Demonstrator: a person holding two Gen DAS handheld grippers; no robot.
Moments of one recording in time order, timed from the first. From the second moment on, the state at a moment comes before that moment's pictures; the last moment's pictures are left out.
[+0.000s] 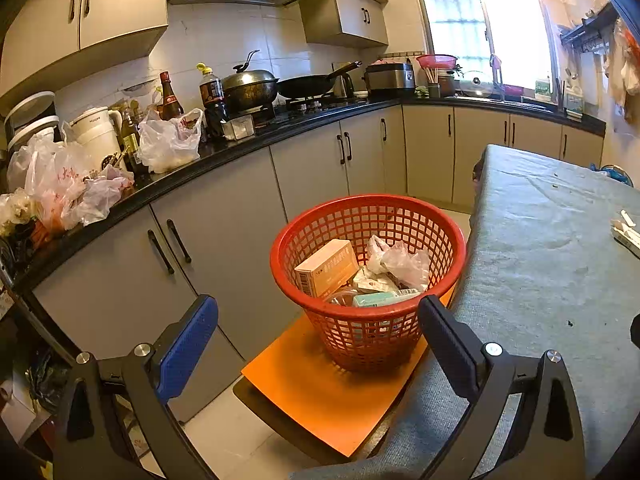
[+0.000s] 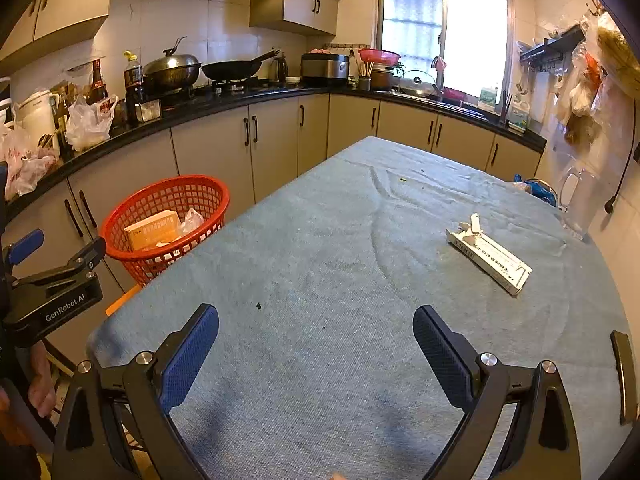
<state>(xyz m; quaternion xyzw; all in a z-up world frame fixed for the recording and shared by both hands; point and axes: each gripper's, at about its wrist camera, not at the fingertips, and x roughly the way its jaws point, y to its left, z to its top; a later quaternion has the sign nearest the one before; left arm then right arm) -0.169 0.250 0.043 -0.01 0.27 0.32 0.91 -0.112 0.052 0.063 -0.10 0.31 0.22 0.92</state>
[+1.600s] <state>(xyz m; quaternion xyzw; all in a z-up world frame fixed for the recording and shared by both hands) -0.168 0.244 0.042 -0.01 0.27 0.32 0.91 -0.110 0.058 0.056 -0.11 0.32 0.22 0.92</state>
